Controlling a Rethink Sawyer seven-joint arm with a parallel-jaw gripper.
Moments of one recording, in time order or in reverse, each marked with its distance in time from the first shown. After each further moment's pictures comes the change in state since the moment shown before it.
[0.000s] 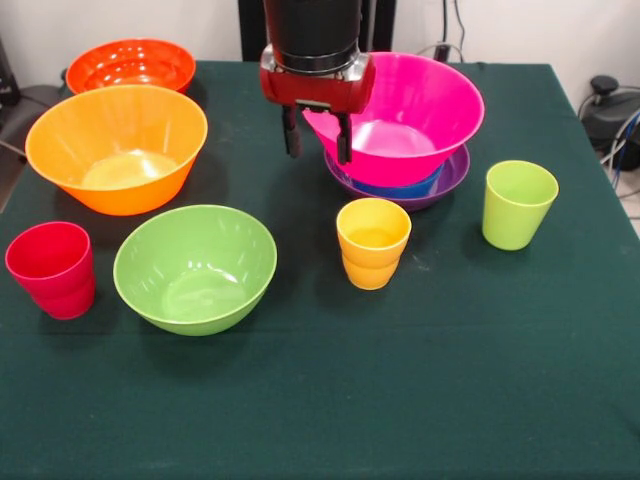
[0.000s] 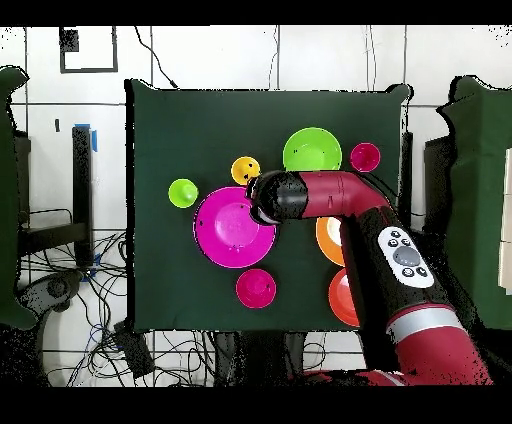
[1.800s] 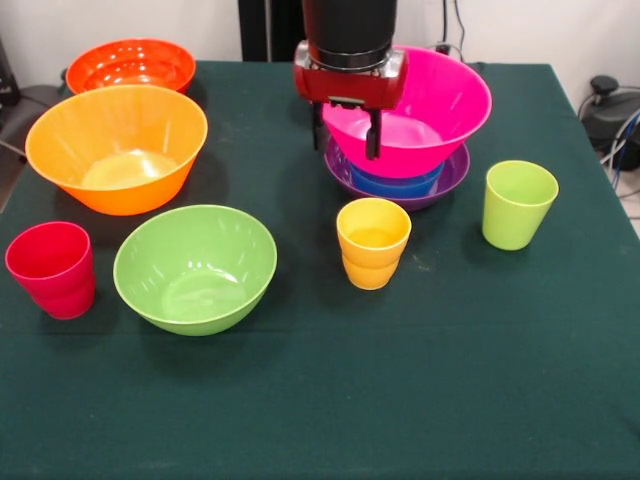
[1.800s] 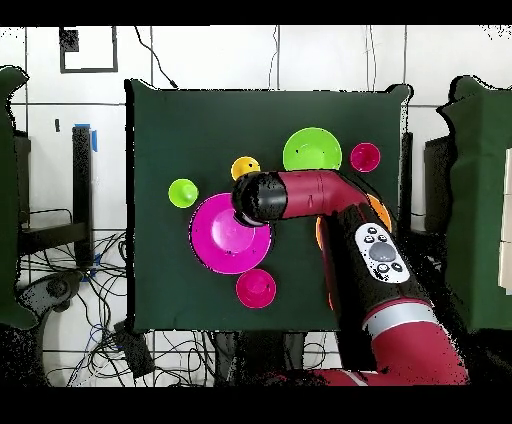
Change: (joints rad) arm 0.076 -0.009 -0.034 0.003 0.016 0.000 0.000
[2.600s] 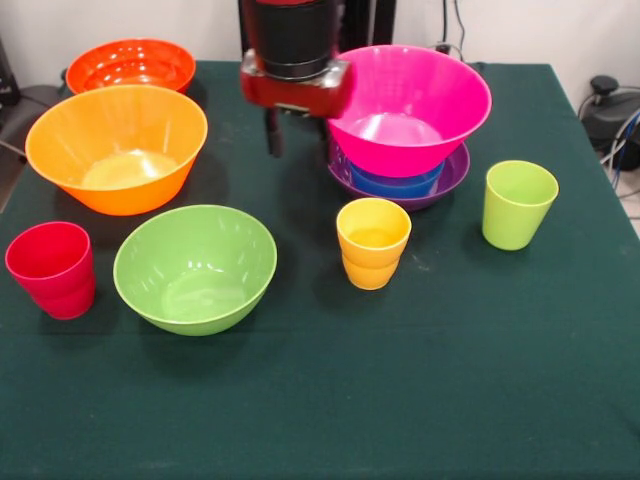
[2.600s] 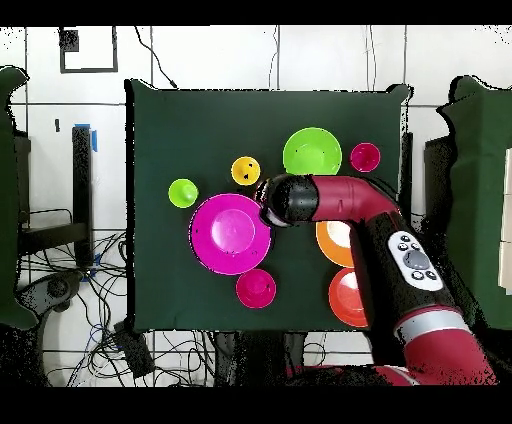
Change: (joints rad) arm -0.099 0.032 0.002 -0.009 -0.001 0.000 0.000
